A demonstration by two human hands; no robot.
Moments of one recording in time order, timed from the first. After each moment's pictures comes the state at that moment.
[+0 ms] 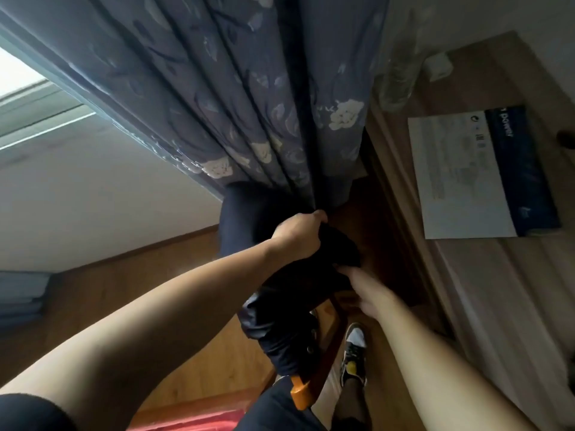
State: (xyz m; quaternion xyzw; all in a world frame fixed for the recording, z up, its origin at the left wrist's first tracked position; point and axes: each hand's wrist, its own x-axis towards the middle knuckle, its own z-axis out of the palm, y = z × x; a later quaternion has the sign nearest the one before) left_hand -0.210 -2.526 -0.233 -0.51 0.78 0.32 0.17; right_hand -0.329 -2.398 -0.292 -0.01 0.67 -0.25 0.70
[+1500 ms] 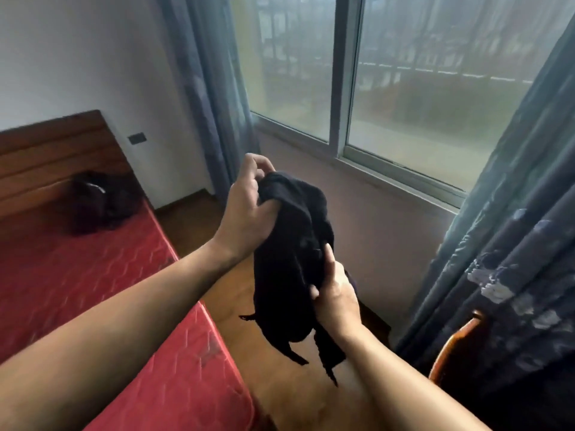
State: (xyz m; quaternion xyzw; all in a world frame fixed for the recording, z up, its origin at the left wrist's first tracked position) left_hand 0.130 -2.186 0.123 -0.66 0.48 -0.01 -0.58; right_hand 0.004 -2.294 -0.073 -0.88 0.30 -0.24 0.28
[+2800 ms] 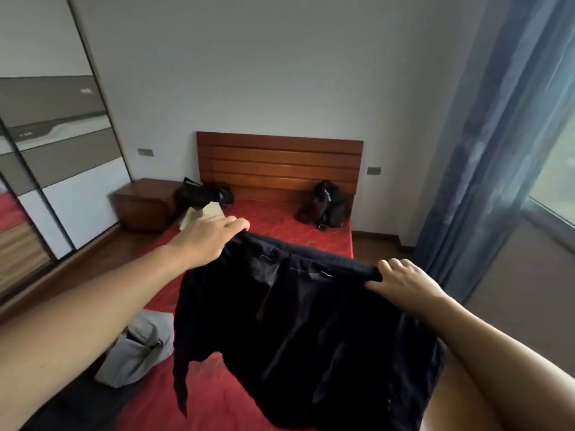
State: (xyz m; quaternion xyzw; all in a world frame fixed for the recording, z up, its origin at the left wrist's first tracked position) left_hand 0.278 -1.612 0.102 -0.96 0.21 -0.19 0.05; right_hand 0.306 -2.056 0.043 -0.90 -0.32 -0.09 -0.29
